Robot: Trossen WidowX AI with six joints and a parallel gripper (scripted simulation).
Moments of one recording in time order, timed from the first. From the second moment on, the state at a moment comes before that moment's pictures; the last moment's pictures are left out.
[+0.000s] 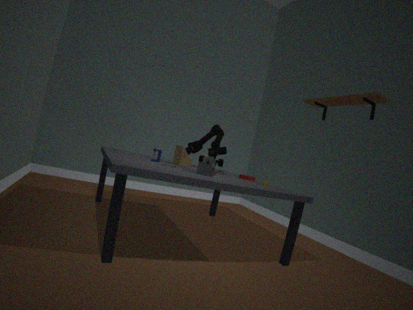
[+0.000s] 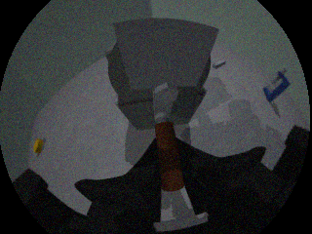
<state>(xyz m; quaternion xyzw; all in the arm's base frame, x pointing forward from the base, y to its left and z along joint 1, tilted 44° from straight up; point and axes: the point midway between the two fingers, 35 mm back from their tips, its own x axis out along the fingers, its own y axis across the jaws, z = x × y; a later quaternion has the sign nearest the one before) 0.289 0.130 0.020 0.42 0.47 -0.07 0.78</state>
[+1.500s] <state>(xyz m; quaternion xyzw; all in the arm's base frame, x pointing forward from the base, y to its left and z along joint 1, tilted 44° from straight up) 0.277 0.101 0.017 0.41 0.48 -0.07 0.77</state>
